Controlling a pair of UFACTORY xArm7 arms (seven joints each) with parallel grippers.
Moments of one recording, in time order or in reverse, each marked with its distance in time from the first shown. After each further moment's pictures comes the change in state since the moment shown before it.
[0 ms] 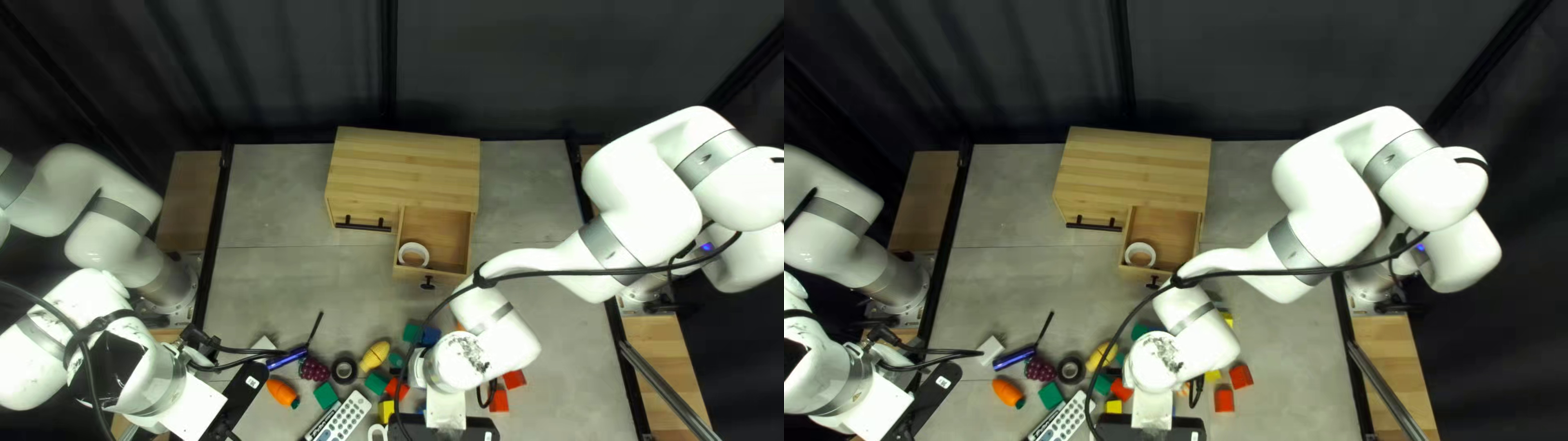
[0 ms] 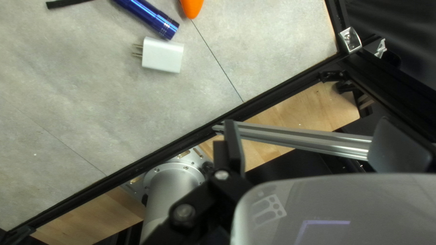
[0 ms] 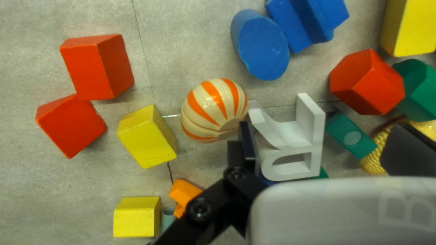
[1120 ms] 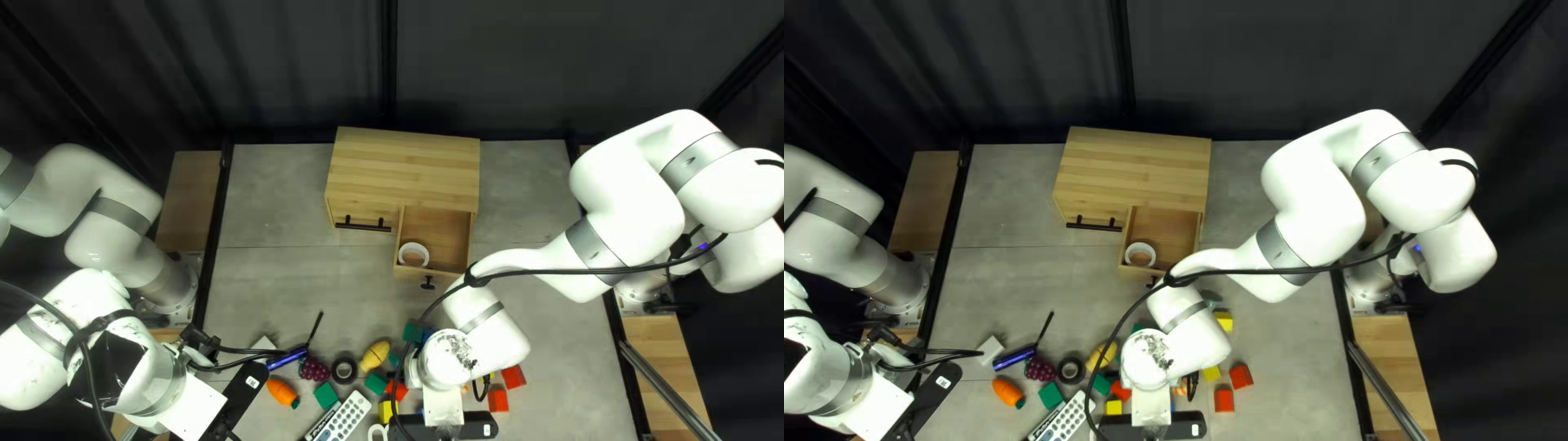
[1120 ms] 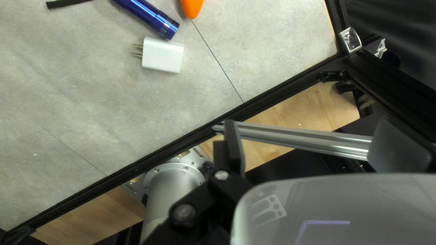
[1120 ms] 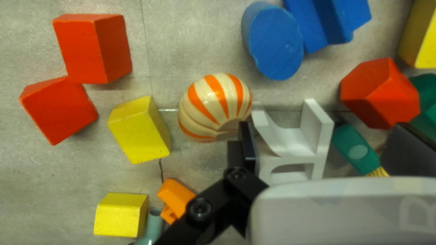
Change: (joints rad) left arm 0.000 0.000 0.000 0.000 0.000 0.000 0.000; right arm -0.019 0.041 0.015 0.033 -0.001 0.011 -0.100
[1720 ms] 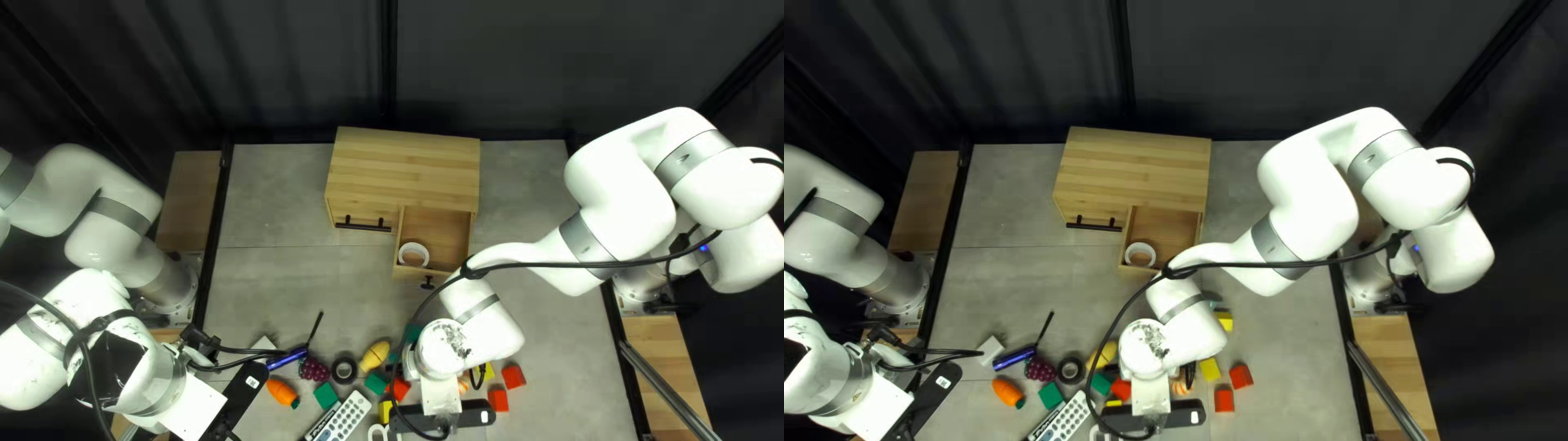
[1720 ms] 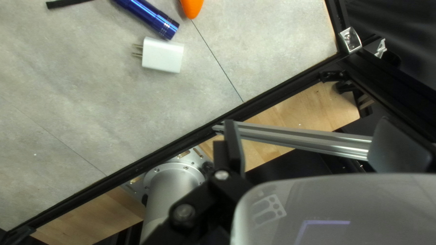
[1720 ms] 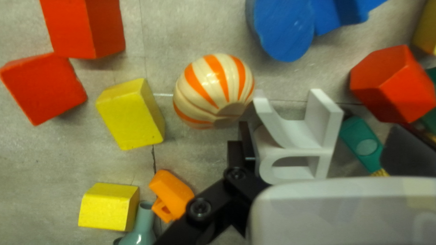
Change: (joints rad) left arm 0.000 0.000 0.000 0.000 0.000 0.000 0.000; right arm -0.042 -0.001 -0.001 -0.041 0.010 -0.025 -0.064
